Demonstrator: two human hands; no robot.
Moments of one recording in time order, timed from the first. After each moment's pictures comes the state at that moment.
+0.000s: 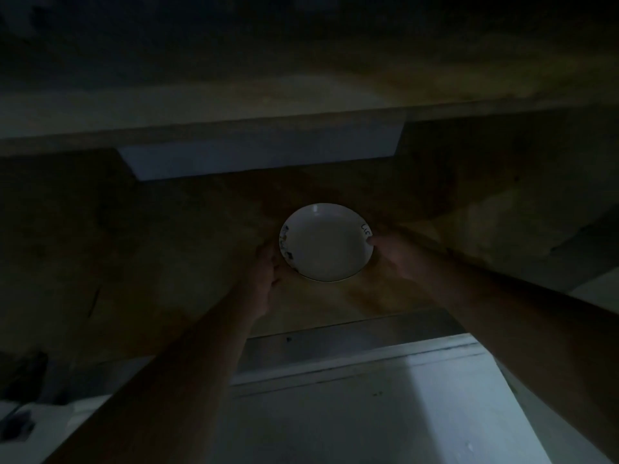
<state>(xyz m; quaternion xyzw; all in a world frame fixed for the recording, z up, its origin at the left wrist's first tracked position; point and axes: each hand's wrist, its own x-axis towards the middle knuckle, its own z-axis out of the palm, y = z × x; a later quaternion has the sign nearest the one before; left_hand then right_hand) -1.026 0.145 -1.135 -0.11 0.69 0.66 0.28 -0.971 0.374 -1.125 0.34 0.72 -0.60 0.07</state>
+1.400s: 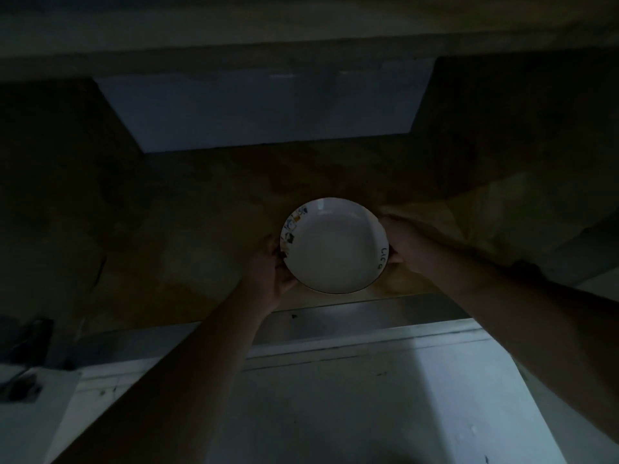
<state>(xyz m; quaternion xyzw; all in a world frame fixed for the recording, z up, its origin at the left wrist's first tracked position) -1.002 0.130 -1.150 -0.17 0.55 0.75 0.32 -0.964 0.357 -1.135 0.39 0.68 -0.61 0.06</state>
